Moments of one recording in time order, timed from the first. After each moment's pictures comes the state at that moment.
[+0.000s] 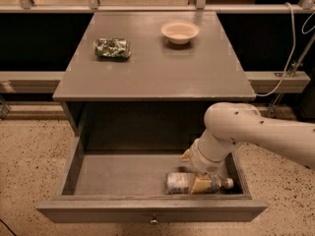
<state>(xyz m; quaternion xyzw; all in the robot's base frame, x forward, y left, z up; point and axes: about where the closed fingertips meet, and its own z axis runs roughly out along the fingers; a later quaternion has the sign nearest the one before) 0.443 -0.099 0.617 -0.75 0.65 0.13 0.10</state>
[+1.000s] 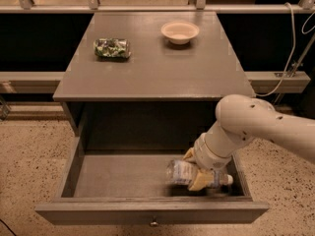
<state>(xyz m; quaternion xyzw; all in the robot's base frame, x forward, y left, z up) 0.441 -0.102 0.650 -0.74 0.64 0.14 0.13</state>
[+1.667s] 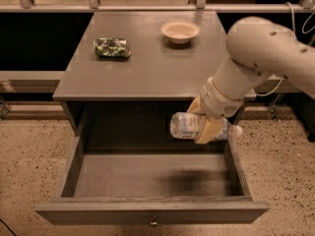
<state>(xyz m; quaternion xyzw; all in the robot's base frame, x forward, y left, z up) 0.498 -0.110 0.782 -0.77 0.61 0.10 0.14</state>
